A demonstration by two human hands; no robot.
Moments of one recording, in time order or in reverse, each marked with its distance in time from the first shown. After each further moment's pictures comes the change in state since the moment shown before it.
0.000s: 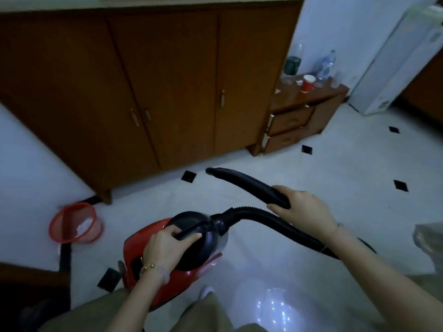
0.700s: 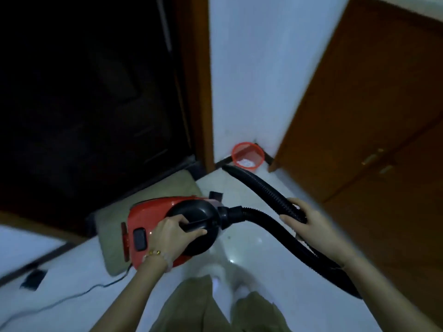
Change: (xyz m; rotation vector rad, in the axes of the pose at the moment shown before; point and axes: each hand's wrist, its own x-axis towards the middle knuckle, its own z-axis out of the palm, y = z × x) left_hand -0.096 -0.043 -0.005 -0.295 0.787 -0.958; right_hand 0.186 -0.229 0.073 0.120 -0.800 -1.041
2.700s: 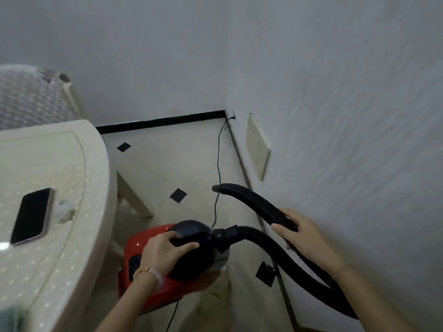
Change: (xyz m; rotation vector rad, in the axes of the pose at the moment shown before) left_hand -0.197 -0.630 -0.351 -0.569 1.099 -1.507; right_hand 0.019 -0.749 0.833 -0.433 -1.519 -1.069
